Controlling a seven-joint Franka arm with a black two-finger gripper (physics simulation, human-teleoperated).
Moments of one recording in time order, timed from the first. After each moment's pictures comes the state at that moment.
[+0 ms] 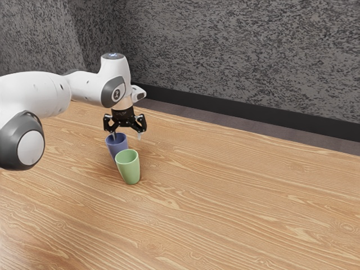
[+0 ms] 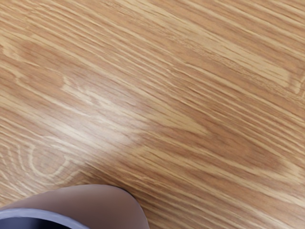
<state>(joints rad) 0.11 0.70 0.05 -1.34 0.06 2.07 -0.34</state>
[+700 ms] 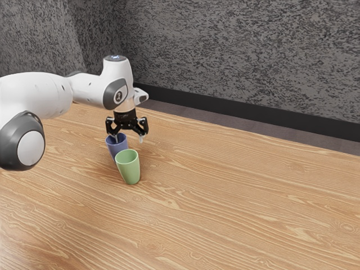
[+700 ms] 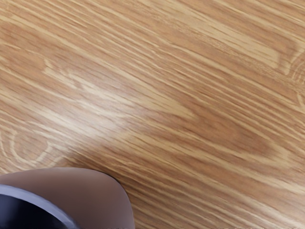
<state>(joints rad) 0.10 0.69 0.04 -1.37 0.06 2.07 -0.35</state>
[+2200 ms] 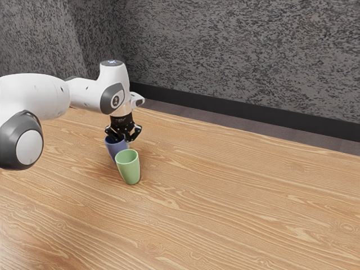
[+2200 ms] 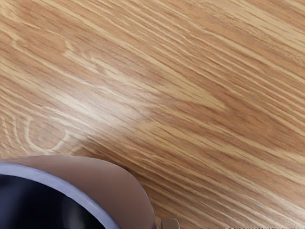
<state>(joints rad) 0.10 0.67 0.06 -1.43 0.05 2.11 -0.37</state>
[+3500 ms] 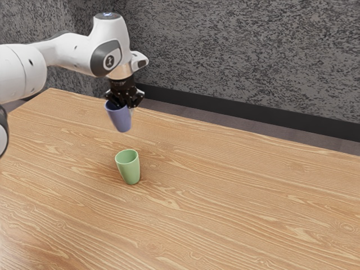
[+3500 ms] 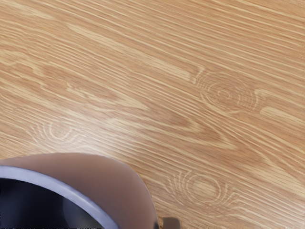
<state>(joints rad) 0.08 0.40 -0.04 -1.45 0.13 1.96 -0.38</state>
